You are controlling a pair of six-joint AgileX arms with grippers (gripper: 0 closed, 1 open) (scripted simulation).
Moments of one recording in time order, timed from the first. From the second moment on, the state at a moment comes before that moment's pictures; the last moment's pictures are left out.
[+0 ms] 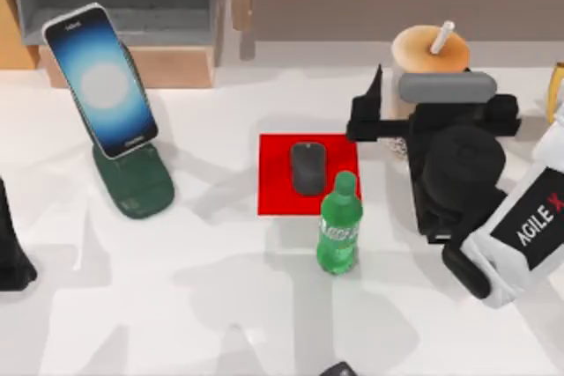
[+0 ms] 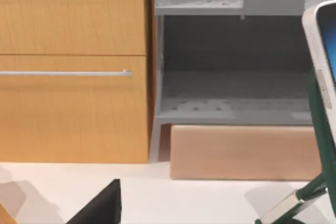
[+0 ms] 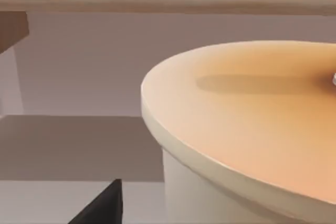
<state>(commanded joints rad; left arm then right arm) 0.00 0.00 0.00 0.00 0.00 0.00 0.56 2.20 0.77 1.43 0.60 0.00</state>
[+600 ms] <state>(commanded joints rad) 0.00 0.00 0.00 0.00 0.00 0.00 0.56 2.20 0.77 1.43 0.60 0.00</state>
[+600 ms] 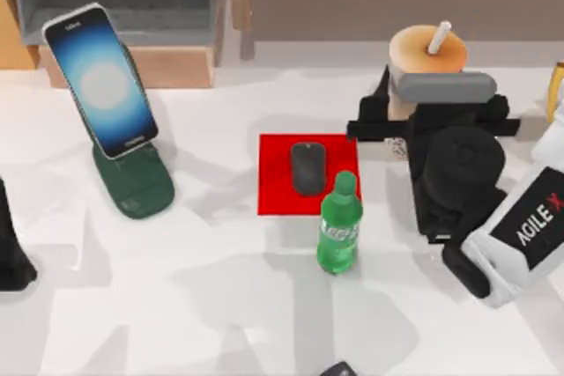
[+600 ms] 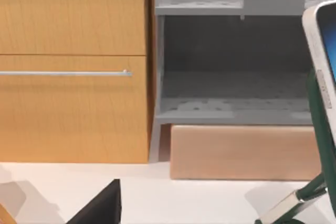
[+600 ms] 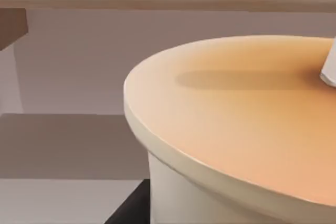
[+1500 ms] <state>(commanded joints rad) 0.00 0.00 0.00 0.00 0.00 0.00 0.56 2.17 0.76 1.40 0.60 0.00</state>
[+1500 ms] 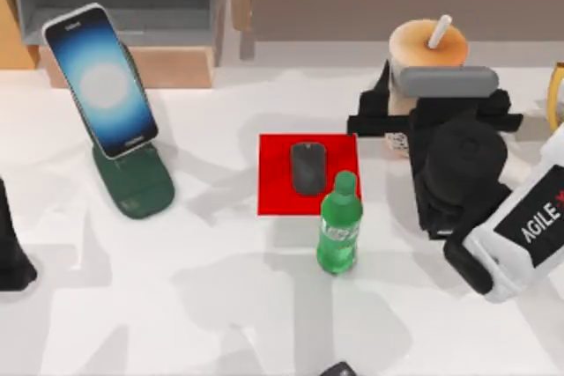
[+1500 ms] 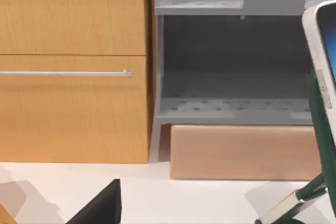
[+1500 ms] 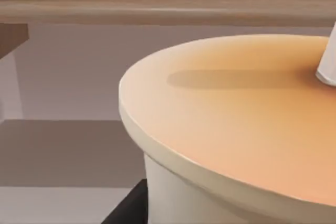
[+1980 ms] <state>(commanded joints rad) 0.00 0.00 0.00 0.00 0.00 0.00 0.56 2.10 0.81 1.38 0.59 0.01</state>
